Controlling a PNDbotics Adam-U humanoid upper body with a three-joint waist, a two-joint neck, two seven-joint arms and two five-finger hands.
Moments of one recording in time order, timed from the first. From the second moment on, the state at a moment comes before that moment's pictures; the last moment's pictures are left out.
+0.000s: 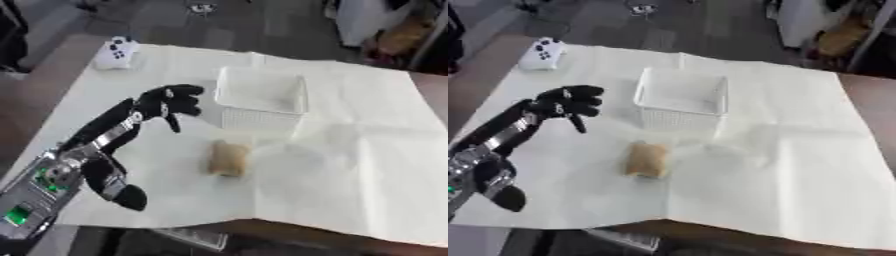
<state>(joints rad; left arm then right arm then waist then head) -0.12 0.86 -0.10 -1.98 -0.18 -0.35 -0.12 -0.42 -0.33 -0.01 -1.99 0.18 -0.22 -0.37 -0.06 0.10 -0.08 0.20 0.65</state>
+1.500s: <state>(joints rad) -0.41 1.10 -0.28 -1.85 -0.48 -0.13 -0.63 -0.43 -0.33 0.02 -1.99 0.16 -0.20 -0.30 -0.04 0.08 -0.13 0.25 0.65</state>
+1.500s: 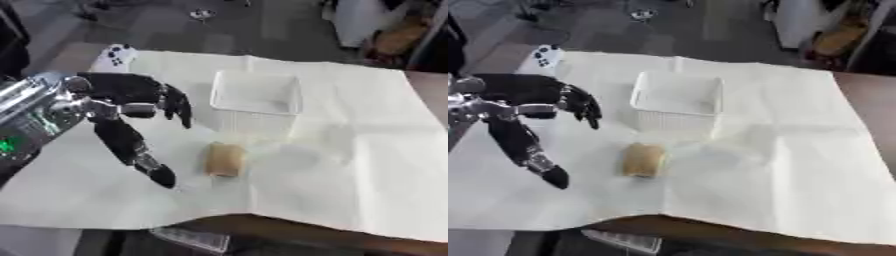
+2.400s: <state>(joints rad) -0.54 0.98 -0.35 -1.53 -0.56 -0.25 -0.67 -0.46 -0.30 0.04 -1.99 0.14 -0.20 -0.25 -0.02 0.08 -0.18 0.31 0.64</state>
